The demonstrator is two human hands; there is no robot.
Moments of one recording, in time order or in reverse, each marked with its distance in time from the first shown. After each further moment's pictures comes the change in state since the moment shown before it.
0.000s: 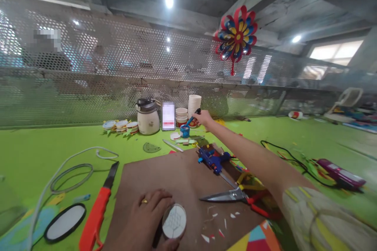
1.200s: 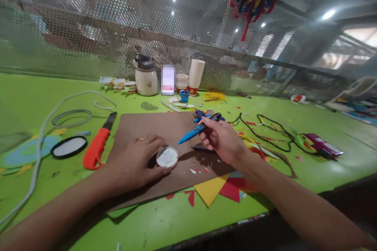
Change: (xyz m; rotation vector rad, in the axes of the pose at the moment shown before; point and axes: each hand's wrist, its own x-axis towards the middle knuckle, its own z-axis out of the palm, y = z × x) left_hand 0.013 0.005 -0.009 -0.039 -0.149 -0.008; right_hand -0.247 0.042 -0.029 0.608 -0.299 0.057
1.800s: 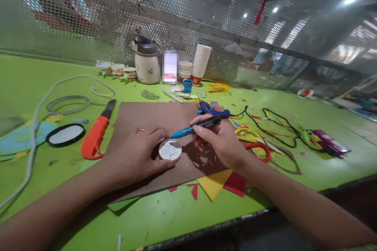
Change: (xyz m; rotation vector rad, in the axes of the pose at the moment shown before) left_hand 0.001 0.006 0.000 -0.008 -0.013 -0.025; right_hand -0.016 0.012 0.016 -0.284 -0.133 -0.151
